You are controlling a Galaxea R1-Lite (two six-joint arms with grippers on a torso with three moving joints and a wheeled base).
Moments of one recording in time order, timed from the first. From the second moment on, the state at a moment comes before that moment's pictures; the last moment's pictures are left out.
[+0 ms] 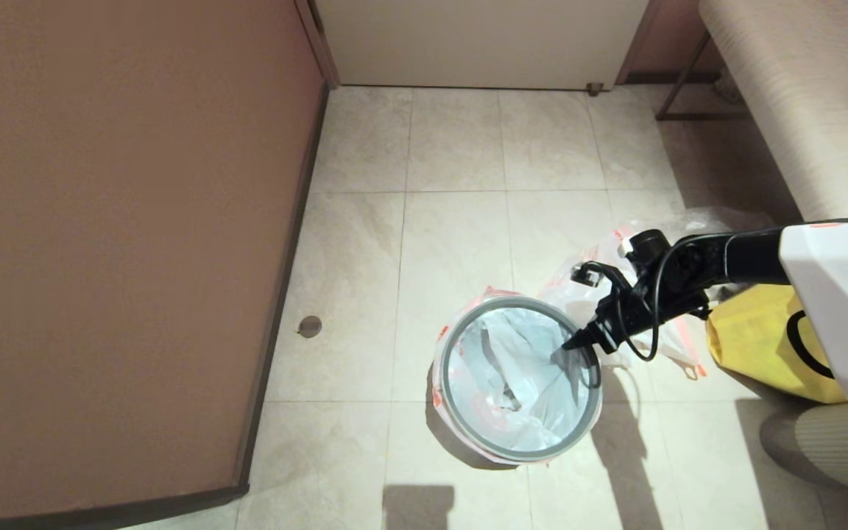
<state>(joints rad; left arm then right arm) 0.00 0.00 0.00 0.01 -0.05 0.14 0.15 2.41 -1.98 0.64 0.63 -0.55</state>
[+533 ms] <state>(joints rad) 0.00 0.00 0.00 0.01 -0.05 0.14 0.16 2.43 -1.98 0.65 0.66 -0.55</state>
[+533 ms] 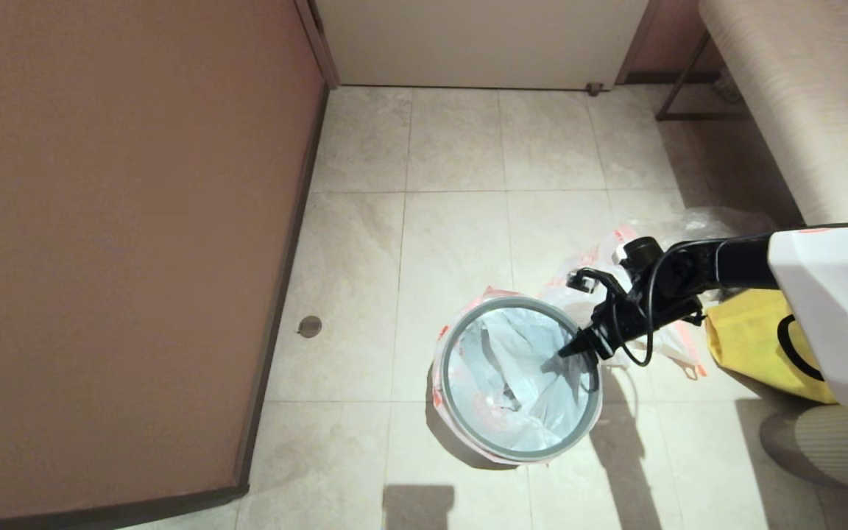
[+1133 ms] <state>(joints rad) 0.00 0.00 0.00 0.01 -0.05 0.14 0.24 2.03 -1.74 0.90 0.69 -0.37</state>
